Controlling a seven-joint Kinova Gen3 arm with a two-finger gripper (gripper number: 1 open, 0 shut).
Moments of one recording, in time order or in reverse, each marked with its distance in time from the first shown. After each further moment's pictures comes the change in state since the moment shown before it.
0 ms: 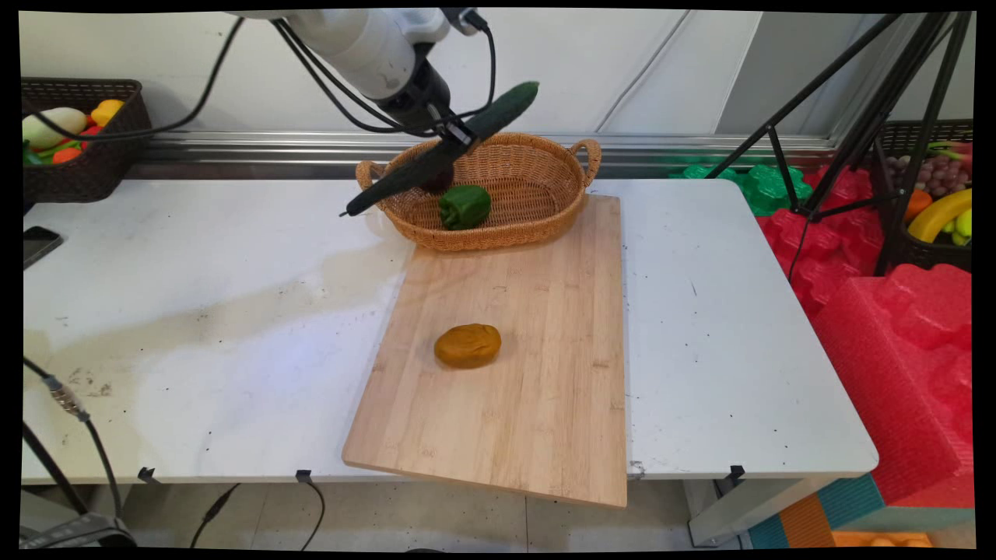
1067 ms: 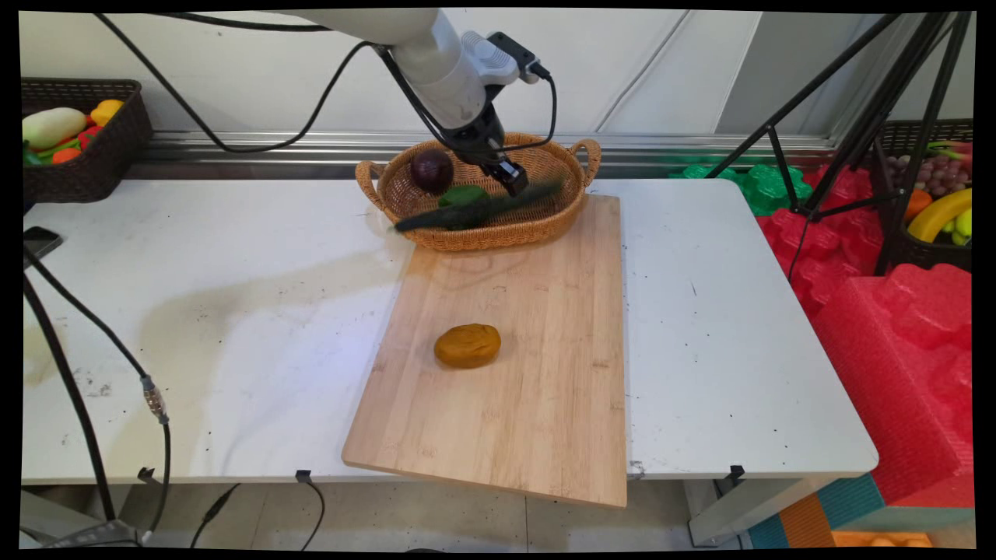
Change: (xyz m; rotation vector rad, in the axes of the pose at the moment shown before) arm 0.036 0.028 0.092 -0.080 -0.143 -0.006
